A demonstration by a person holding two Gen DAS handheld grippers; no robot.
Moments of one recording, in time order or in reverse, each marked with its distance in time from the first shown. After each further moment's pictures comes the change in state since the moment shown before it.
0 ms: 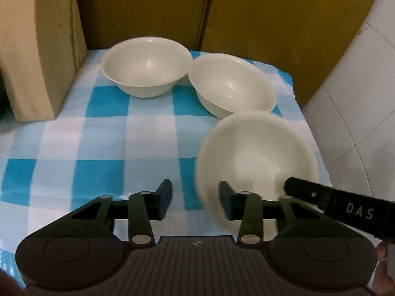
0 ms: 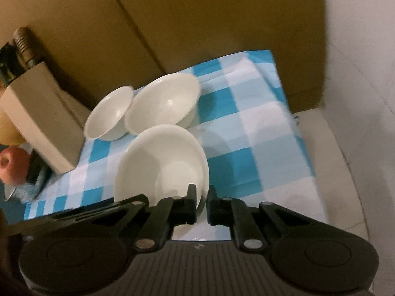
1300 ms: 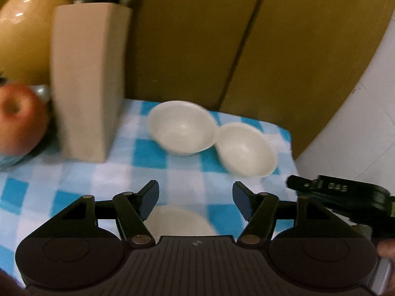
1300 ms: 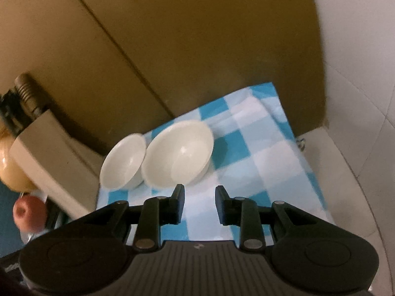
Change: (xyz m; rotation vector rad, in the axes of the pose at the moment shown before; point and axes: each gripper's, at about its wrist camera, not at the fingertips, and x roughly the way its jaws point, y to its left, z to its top) left arm -0.071 0.033 0.035 -0.085 -0.162 -0.026; right arm -0.004 0.002 0.038 0.108 -0.138 0.020
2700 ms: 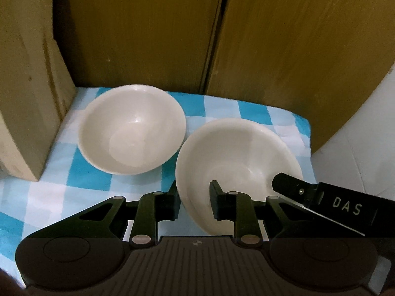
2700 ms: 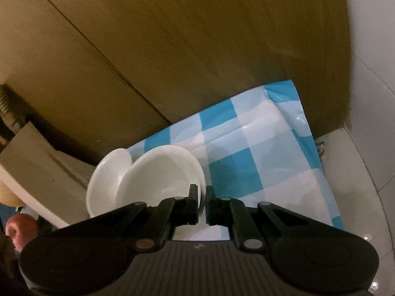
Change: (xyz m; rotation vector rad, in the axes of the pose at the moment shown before) left arm 0.114 -0.057 0.023 0.017 0.117 0.102; right arm 0.057 -0.004 0.046 -0.004 0.083 0.066
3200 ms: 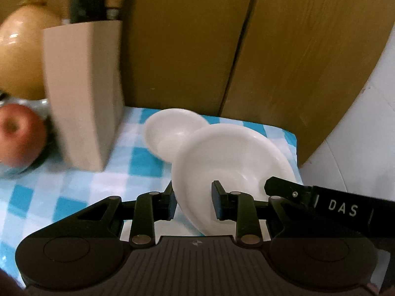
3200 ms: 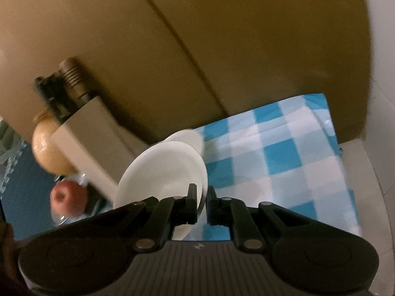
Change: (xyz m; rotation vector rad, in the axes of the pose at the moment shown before) left arm -0.110 0.040 -0.035 -0.013 -0.116 0.000; right arm -0.072 0.072 -0.038 -0.111 -0.003 0.096
